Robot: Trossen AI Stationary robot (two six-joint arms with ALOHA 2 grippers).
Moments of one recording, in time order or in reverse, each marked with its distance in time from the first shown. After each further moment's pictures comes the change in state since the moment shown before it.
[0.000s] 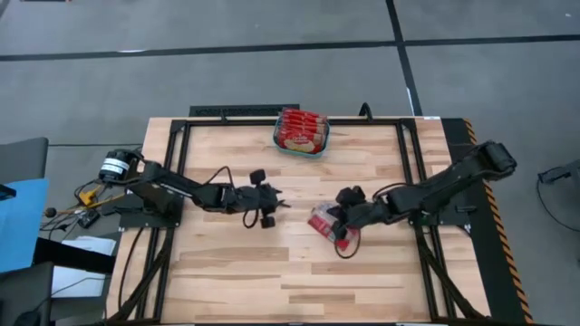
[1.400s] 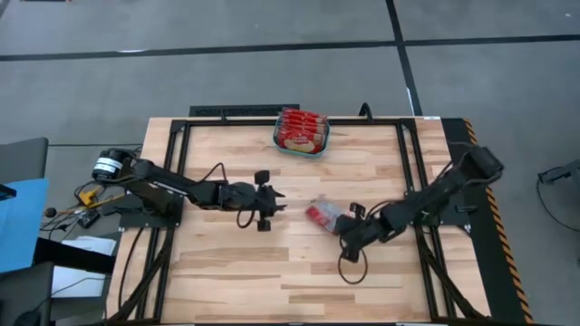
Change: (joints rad) left arm 0.007 -0.065 0.007 0.010 0.144 0.138; right arm 0.122 0.159 0.030 -0.132 -0.155 -0.145
